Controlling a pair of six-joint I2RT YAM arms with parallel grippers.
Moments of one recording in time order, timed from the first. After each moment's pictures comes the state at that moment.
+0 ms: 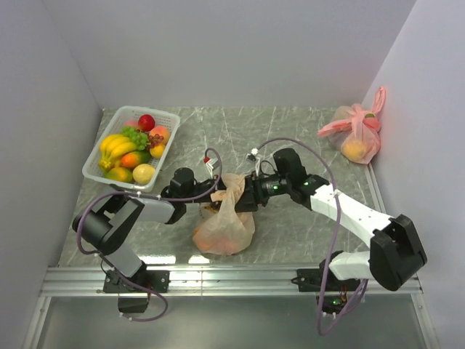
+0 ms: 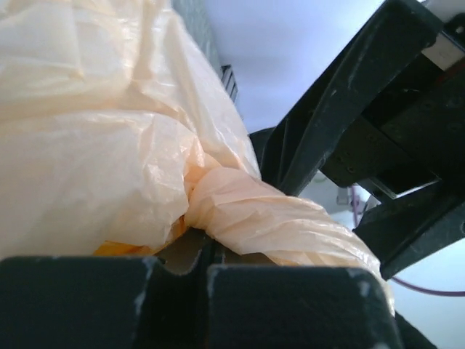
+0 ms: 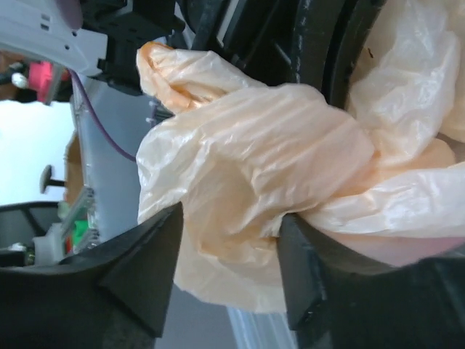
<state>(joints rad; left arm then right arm) -0.61 1.62 0.54 0.92 0.84 -1.17 0.58 1.31 0.82 -0.15 -0.87 0.37</state>
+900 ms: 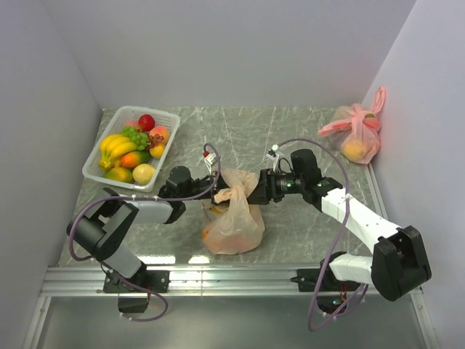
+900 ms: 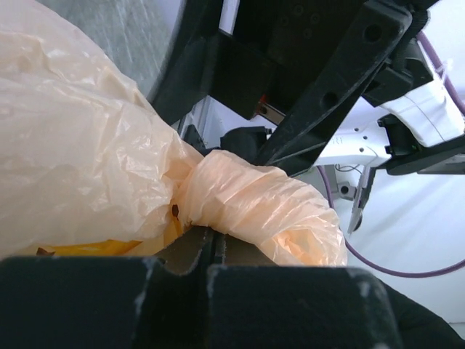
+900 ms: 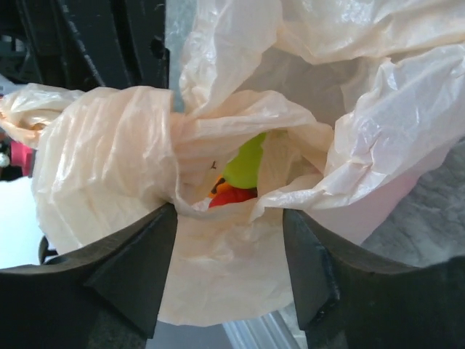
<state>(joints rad) -0.62 1.57 0.55 1.01 0.85 -1.19 0.43 1.22 0.76 -0.20 -0.79 0.41</state>
